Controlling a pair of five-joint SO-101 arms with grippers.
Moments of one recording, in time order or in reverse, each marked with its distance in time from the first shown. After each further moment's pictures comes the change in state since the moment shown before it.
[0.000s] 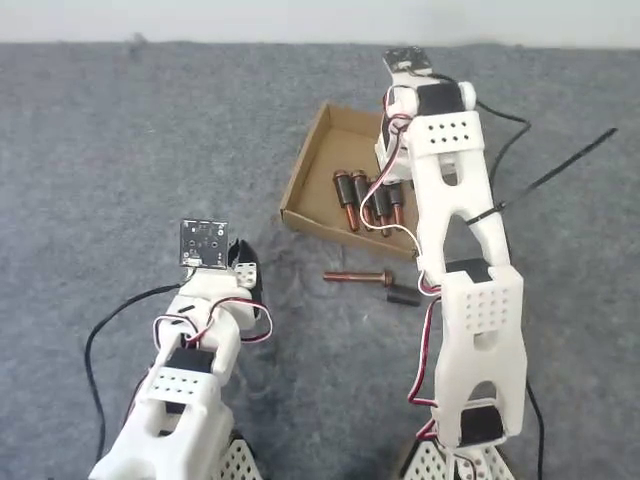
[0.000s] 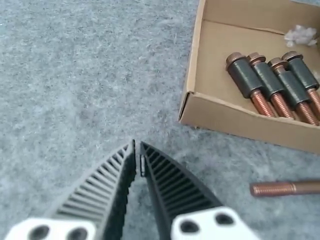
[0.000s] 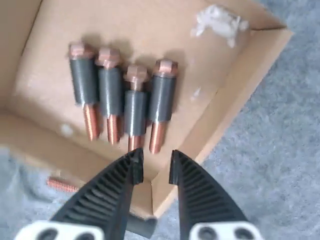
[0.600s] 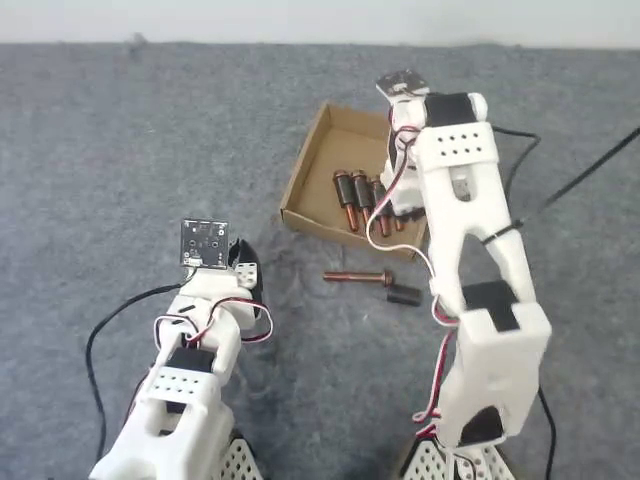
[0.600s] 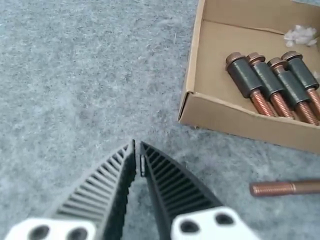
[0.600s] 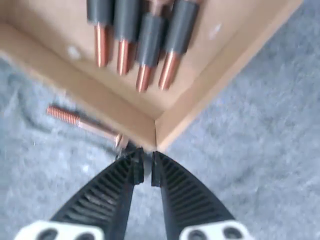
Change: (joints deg) left arm 0.0 0.0 0.0 0.0 0.0; right arm -0.1 -21.0 28.3 0.1 6.0
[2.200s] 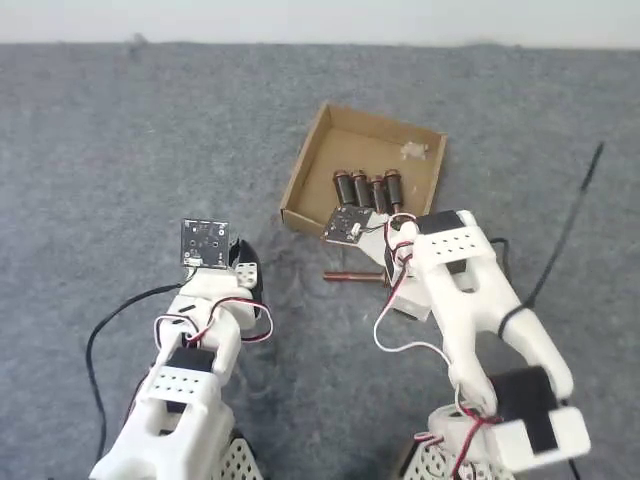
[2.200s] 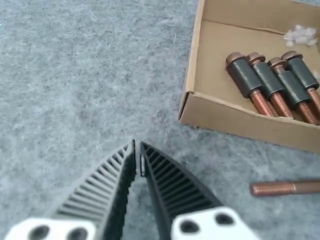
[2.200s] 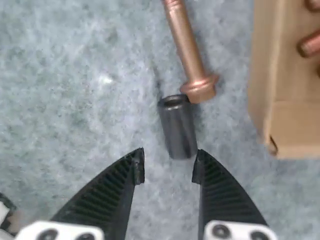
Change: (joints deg) left arm 0.0 0.0 0.0 0.0 0.0; right arm -4.0 -27.5 62.3 -33.1 41.4
